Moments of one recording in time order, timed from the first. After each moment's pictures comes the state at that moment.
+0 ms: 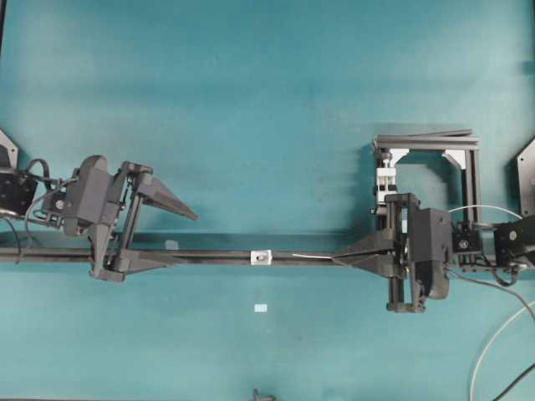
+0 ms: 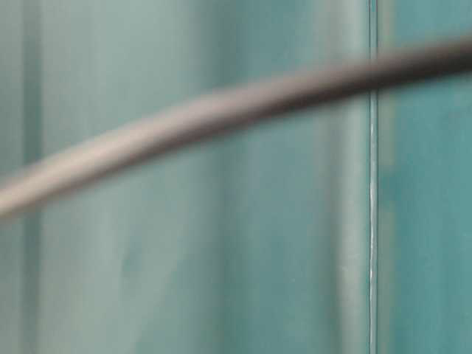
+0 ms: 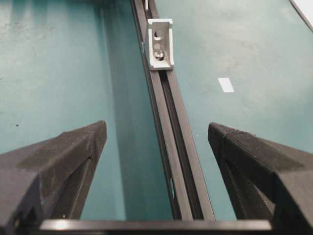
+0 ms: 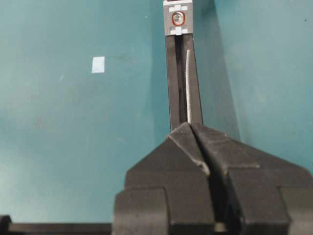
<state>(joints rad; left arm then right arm) -0.27 0.05 1.18 -0.06 -0.94 -0.09 0.51 0.11 1.05 0.63 -0.82 0.05</state>
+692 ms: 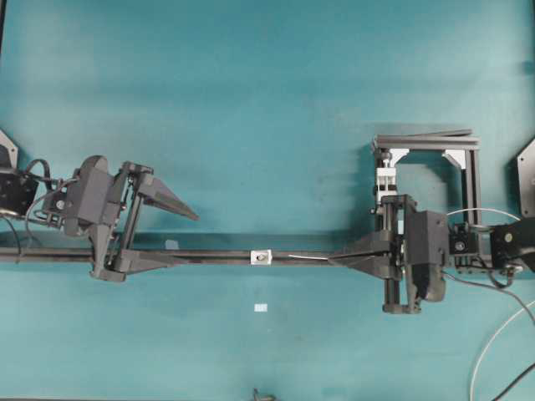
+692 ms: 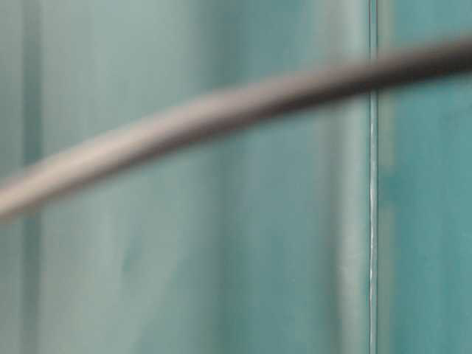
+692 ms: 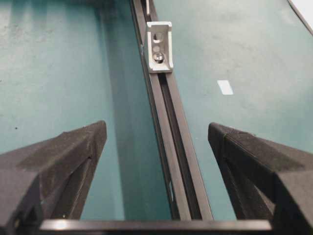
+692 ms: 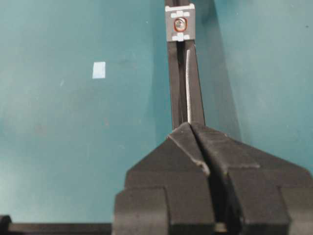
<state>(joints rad) -0.27 0.05 1.17 -0.06 -0.94 -0.09 0.51 0.13 1.03 0.62 -0.83 0.05</state>
